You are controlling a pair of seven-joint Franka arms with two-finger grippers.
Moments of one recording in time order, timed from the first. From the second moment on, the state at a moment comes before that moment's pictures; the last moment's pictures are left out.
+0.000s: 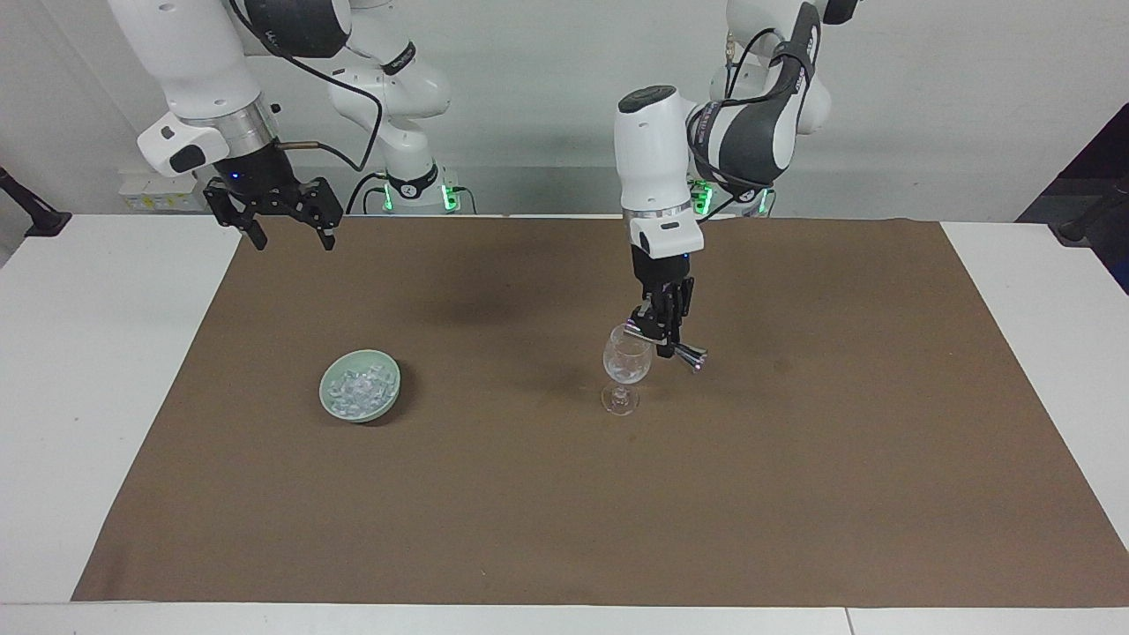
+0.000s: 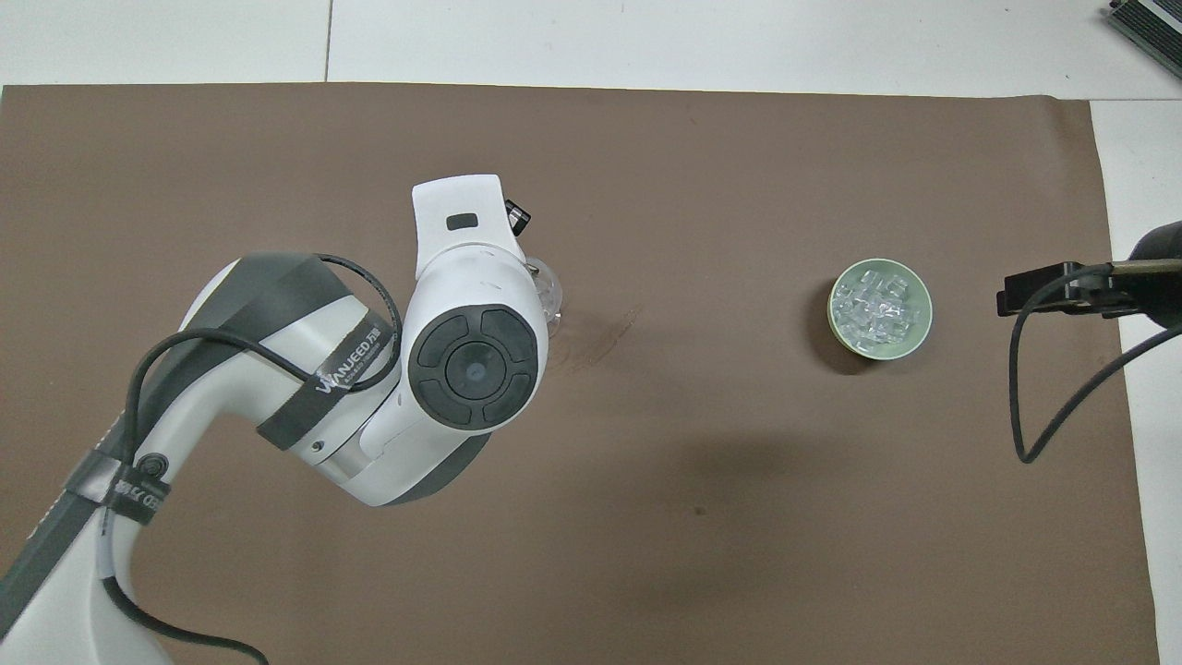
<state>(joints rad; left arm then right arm) -0.57 0.19 -0.04 -1.76 0.50 2.22 -1.74 0.04 -0.04 -0.05 -1.64 0.01 1.65 0.03</state>
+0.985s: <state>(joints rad) -0.57 0.19 -0.04 -1.72 0.53 2.18 -1.72 -0.01 -0.04 -0.05 -1.64 0.01 1.65 0.03</state>
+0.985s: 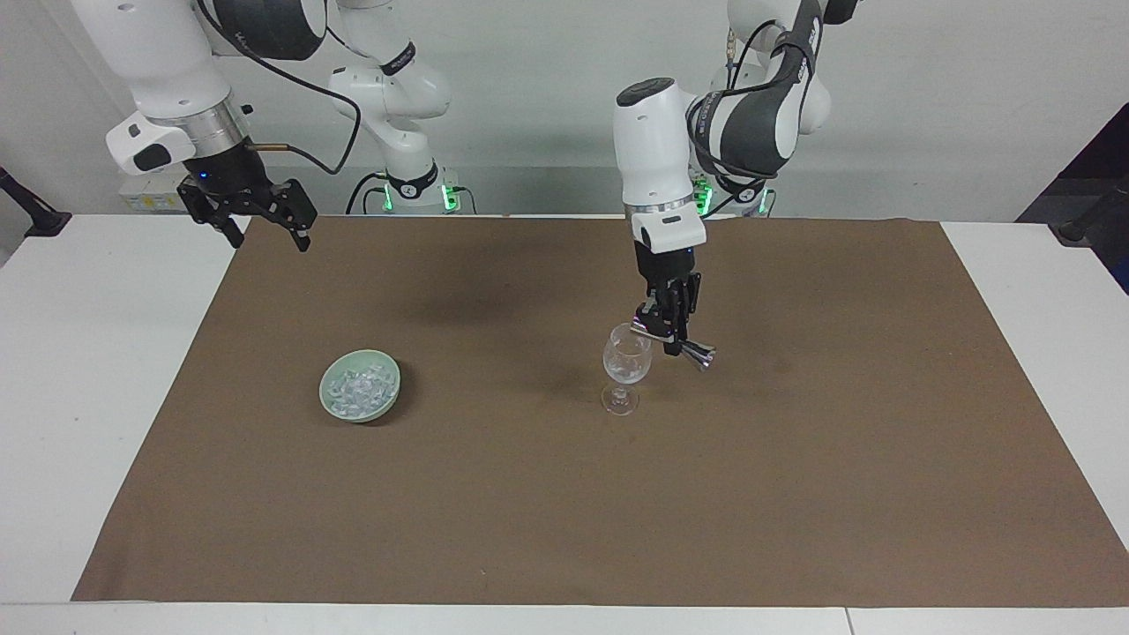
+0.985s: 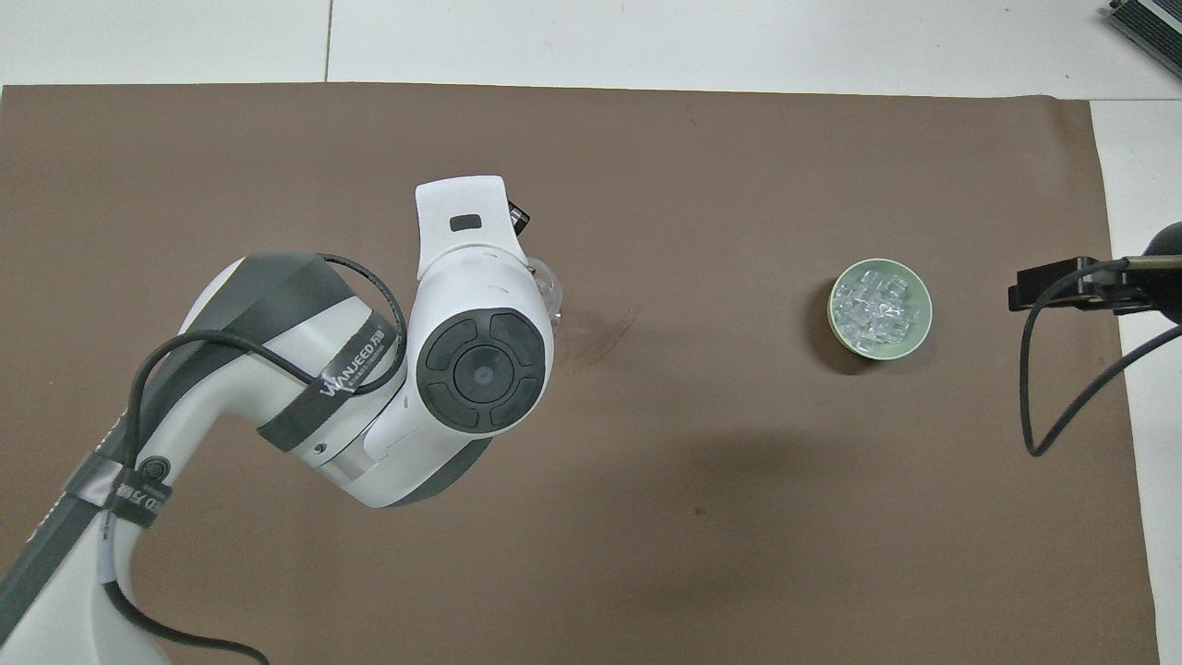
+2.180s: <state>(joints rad) -0.58 0.19 -0.02 -1.69 0.27 2.16 -1.72 0.01 -0.04 -0.03 -1.64 0.01 1.74 0.03</state>
